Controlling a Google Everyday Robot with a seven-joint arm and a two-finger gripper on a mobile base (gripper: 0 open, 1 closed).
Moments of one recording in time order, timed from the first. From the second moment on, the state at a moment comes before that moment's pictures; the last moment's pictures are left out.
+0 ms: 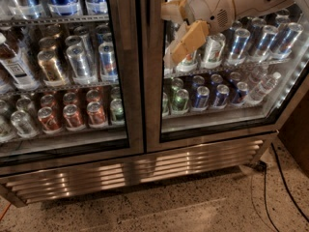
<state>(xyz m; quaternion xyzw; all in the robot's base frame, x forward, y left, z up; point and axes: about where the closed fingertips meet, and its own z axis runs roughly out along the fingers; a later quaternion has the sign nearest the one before) 0.545 -0.014 1.013 -0.65 0.54 0.38 0.38</state>
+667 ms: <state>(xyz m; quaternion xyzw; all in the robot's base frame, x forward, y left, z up) 0.544 -0.005 1.016 -0.66 0.50 0.43 0.37</state>
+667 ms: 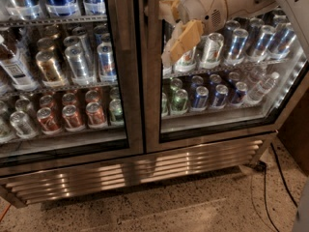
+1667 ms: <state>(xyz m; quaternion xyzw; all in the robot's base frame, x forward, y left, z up) 0.544 -0.006 1.012 -0.66 0.49 0.44 0.36</state>
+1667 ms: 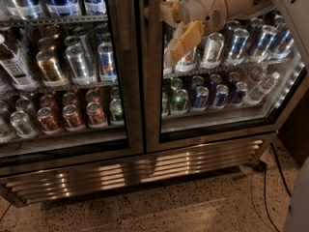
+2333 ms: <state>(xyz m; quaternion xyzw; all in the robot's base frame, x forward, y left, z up) 0.544 -0.007 1.012 -0.66 0.49 0.44 0.36</state>
